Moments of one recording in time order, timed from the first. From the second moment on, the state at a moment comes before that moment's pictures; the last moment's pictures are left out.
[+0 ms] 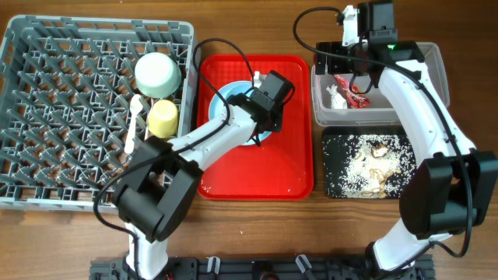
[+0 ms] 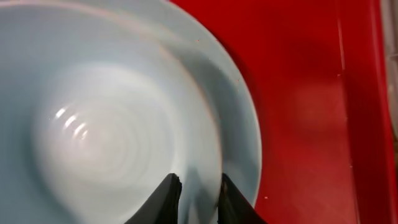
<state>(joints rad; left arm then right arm) -0.68 1.99 1.36 -0.51 -0.14 -0.50 0.12 1.84 1.54 -0.67 -0.10 0.05</state>
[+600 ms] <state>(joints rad) -0.62 1.85 1.36 -0.53 -0.10 -0.45 0.12 1.84 1.54 -0.67 -0.10 0.05</state>
